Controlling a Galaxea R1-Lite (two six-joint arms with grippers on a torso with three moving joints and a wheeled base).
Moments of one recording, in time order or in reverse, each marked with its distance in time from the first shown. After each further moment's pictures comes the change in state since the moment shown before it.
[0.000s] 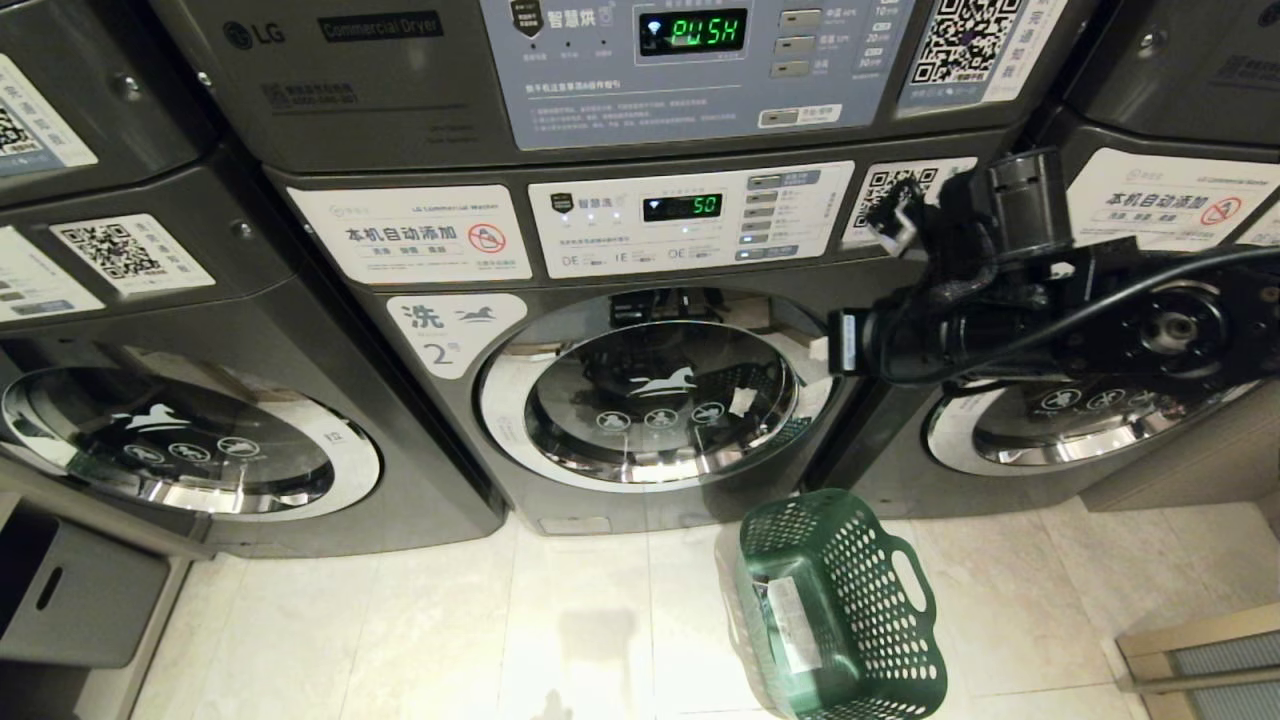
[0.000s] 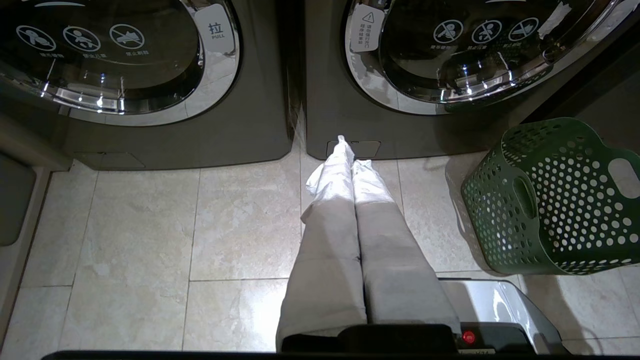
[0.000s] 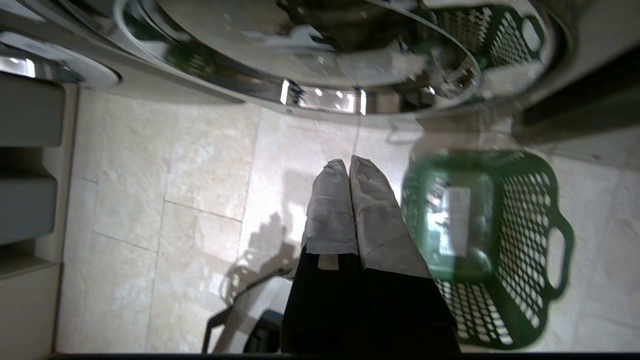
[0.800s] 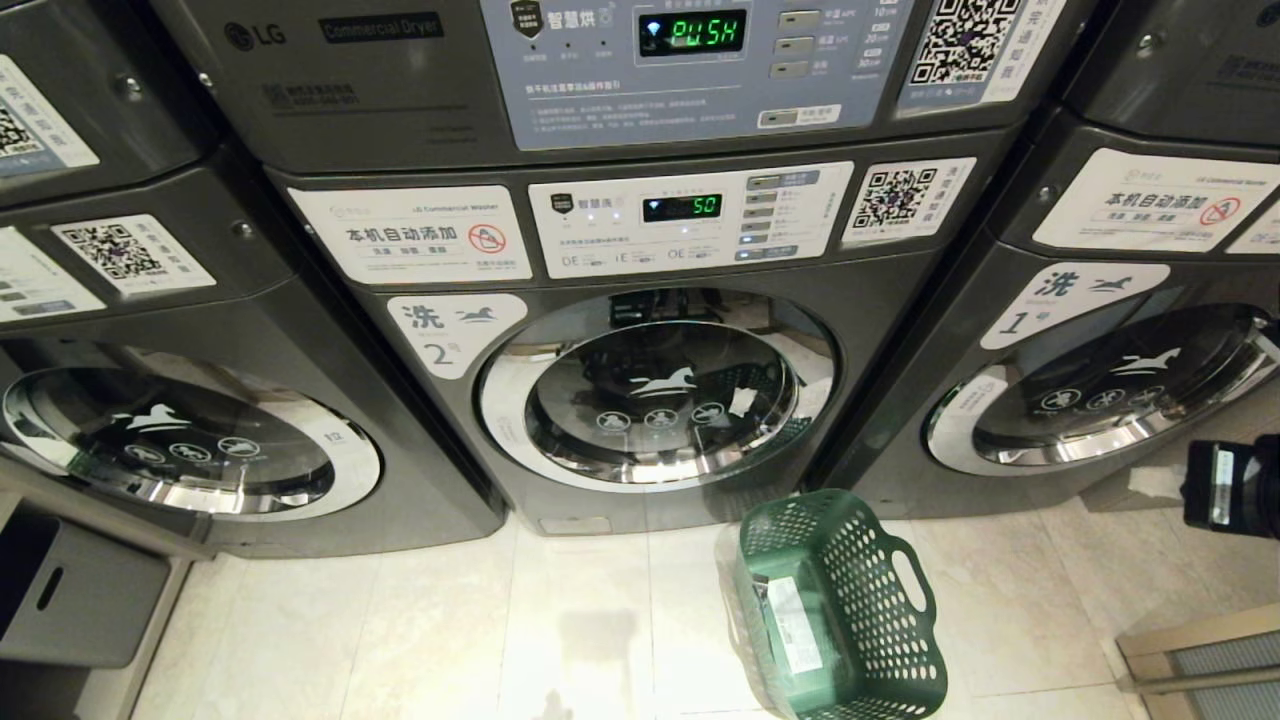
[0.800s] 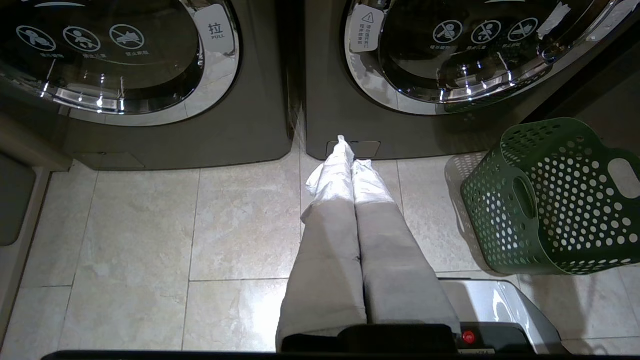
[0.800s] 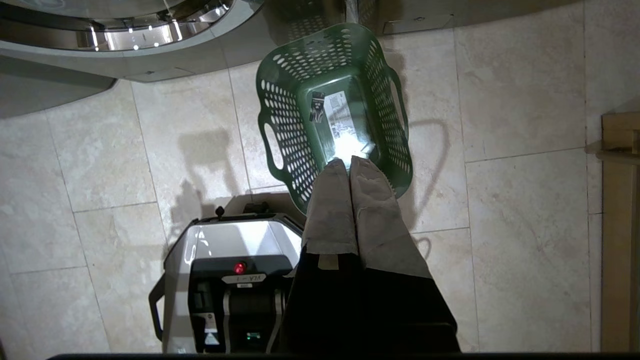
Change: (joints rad) left arm 0.000 0.000 0.000 0.000 0.000 0.000; right arm -0.464 -0.570 0.599 0.087 0.085 -0.068
